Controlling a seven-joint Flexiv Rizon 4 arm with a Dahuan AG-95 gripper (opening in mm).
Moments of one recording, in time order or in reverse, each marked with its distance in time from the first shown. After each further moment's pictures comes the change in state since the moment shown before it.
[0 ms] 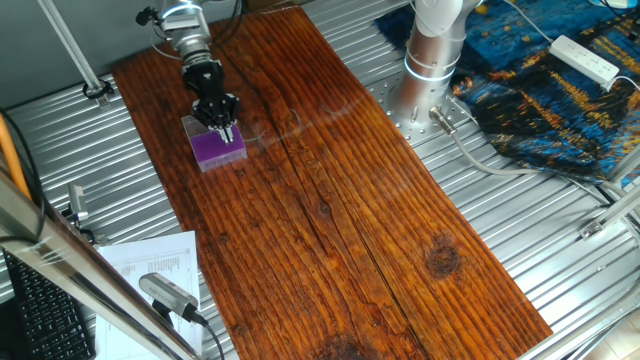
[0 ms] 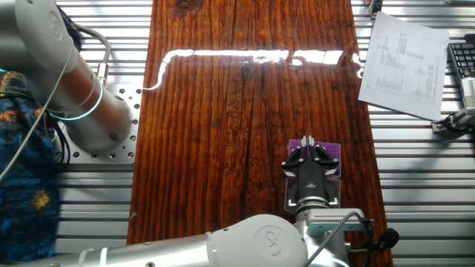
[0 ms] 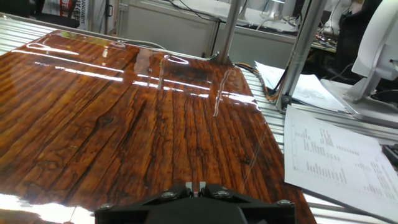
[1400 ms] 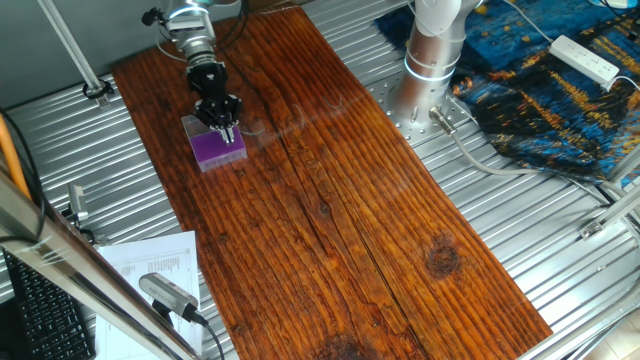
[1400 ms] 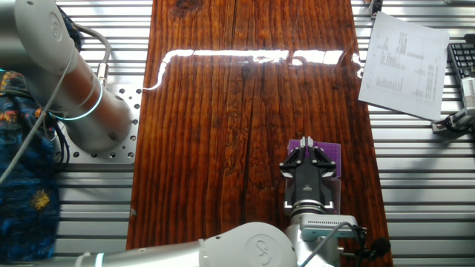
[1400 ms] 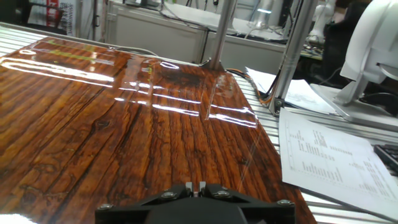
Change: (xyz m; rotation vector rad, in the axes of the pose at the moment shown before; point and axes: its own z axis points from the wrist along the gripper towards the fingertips) arm 0.004 0.000 0.002 0.041 -0.039 0.009
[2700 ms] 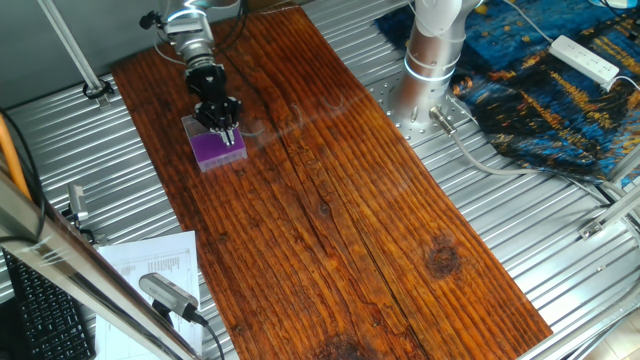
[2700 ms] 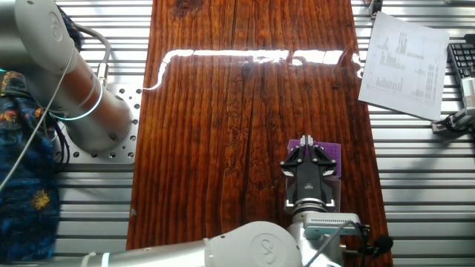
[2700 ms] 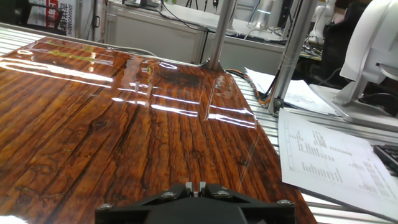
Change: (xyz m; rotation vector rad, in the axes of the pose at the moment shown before) arm -0.001 0.001 0.004 -0.034 -0.003 0.012
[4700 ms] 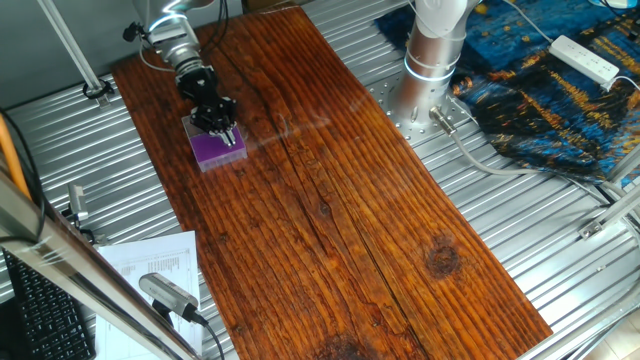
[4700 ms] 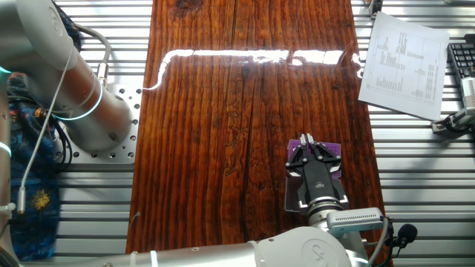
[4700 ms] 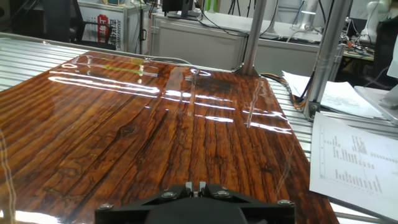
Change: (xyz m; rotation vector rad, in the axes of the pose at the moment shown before) arm -0.003 0.001 0.004 -0.137 -0.026 0.001
